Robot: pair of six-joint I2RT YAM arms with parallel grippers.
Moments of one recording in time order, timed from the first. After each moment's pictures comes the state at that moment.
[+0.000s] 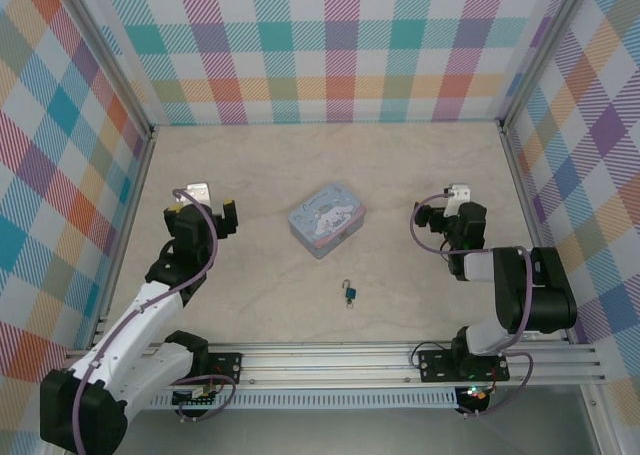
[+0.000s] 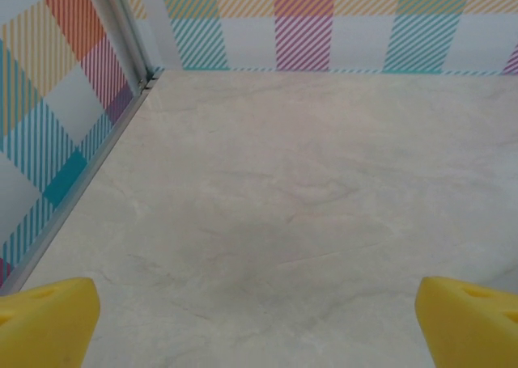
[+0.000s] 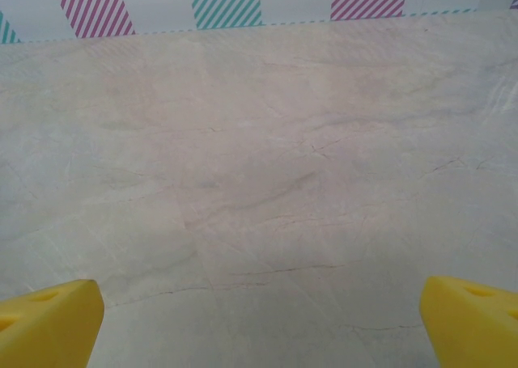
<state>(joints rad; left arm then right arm) -0.30 0.89 0.58 -0.12 -0.51 -0.12 0.01 1.53 0.40 0.76 -0.09 0.05</state>
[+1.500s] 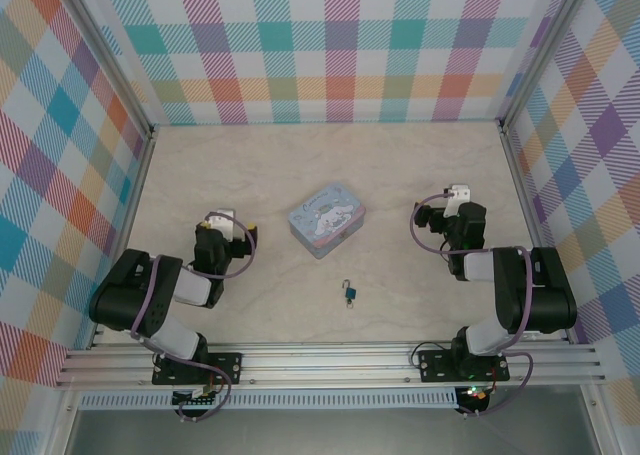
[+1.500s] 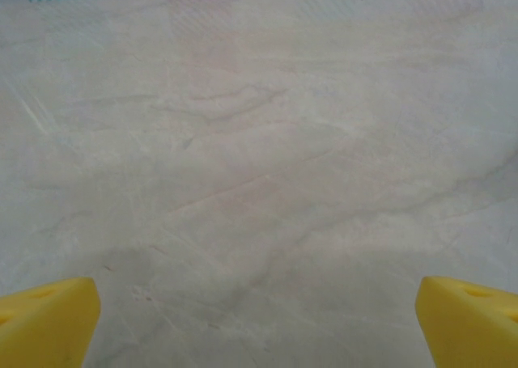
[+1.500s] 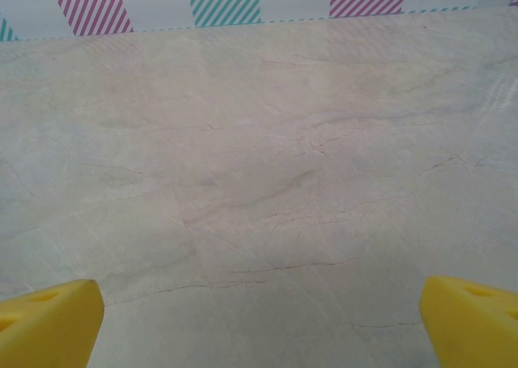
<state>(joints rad) -0.19 1.56 0.22 0.96 -0.16 0.00 0.01 1.53 0.40 0.76 -0.09 0.05</state>
